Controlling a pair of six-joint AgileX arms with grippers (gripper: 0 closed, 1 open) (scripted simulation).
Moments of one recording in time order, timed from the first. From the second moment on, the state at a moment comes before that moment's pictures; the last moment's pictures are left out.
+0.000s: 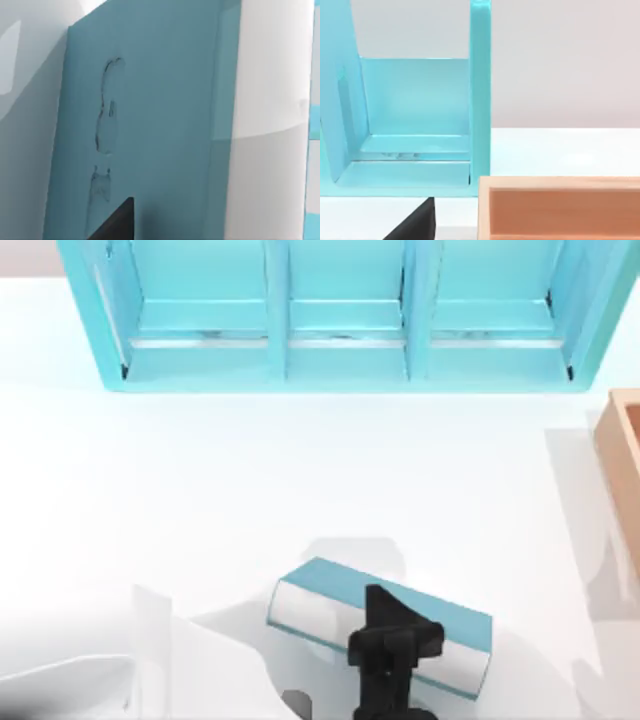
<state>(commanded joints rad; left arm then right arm) -1.49 2.03 1.12 -0.80 -1.30 -3.25 0.00 0.00 0.00 0.00 0.00 0.00</state>
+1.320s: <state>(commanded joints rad) -1.87 2.26 1.40 -1.66 -1.07 -4.10 0.00 0.00 0.00 0.00 0.00 0.00</state>
